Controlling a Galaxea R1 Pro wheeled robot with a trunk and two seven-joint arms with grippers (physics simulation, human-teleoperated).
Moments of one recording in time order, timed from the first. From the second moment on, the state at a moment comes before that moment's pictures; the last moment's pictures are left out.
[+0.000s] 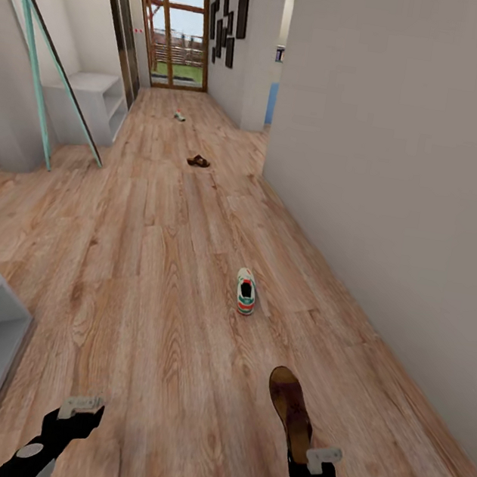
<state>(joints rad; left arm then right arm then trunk) -0.45 0.13 0.14 -0.35 0.01 -0.21 -0.04 -0.40 -0.04 0.04 -0.30 0.14 -0.38 -0.05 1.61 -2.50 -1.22</state>
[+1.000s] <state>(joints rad) -0.39 0.13 0.14 -0.24 0.01 -0.32 -0.04 -0.40 -0.03 0.04 -0.20 0.14 -0.51 -0.05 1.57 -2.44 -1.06</state>
